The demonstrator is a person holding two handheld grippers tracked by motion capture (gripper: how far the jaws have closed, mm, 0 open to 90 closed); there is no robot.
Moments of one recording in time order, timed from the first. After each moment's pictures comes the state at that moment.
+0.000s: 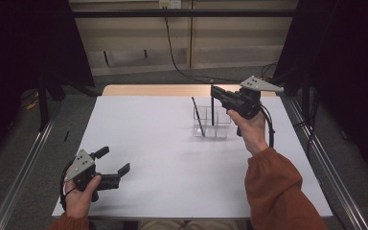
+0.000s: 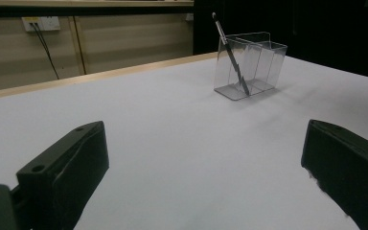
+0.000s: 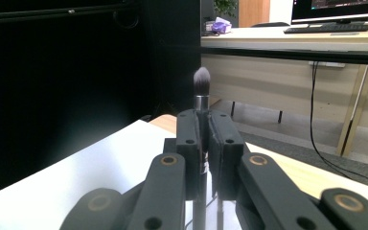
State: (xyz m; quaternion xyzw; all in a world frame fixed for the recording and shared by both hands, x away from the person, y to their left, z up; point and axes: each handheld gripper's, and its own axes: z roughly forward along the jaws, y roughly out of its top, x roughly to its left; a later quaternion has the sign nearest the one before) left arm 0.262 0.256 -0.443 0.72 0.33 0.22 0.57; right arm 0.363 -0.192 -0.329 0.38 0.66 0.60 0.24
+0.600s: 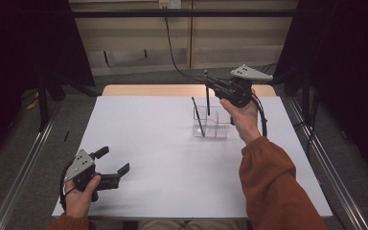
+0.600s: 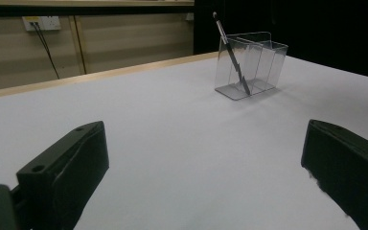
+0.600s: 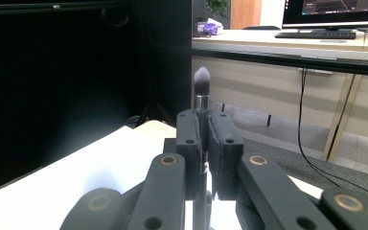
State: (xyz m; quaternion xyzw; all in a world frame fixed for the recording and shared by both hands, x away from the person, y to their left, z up) left arm 0.262 0.257 -0.443 0.72 0.33 0.22 0.57; right arm 0.394 -0.176 -0.319 0.38 0.67 0.59 0.26
